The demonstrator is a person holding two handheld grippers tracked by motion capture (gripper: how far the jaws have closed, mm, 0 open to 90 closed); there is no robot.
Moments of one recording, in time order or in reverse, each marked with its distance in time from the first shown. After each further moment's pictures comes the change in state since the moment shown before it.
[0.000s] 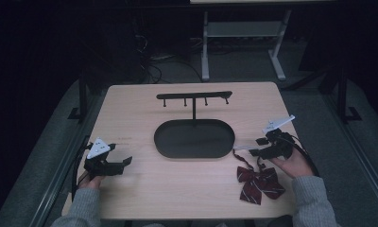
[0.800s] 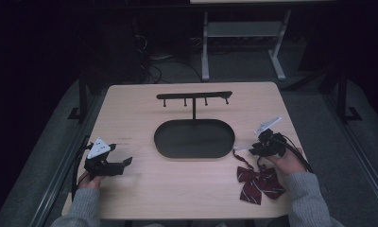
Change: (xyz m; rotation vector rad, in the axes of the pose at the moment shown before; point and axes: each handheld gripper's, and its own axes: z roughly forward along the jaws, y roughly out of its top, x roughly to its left) left arm 0.000 0.000 0.000 0.015 -0.006 0.011; right arm -0.012 -0.002 0.035 0.130 -0.052 -0.044
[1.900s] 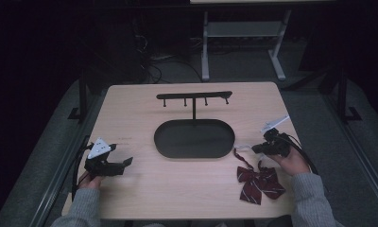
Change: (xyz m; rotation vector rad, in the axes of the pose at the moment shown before) left arm -0.001 0.000 0.002 -0.003 -0.002 -0.007; right arm -0.003 -0.006 -0.017 -0.066 0.080 0.065
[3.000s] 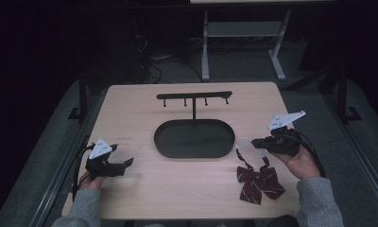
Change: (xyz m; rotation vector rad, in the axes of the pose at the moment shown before) left arm -0.003 0.001 0.001 0.006 -0.006 0.010; right arm 0.045 0.021 -0.064 -0.168 -0.001 -0.108
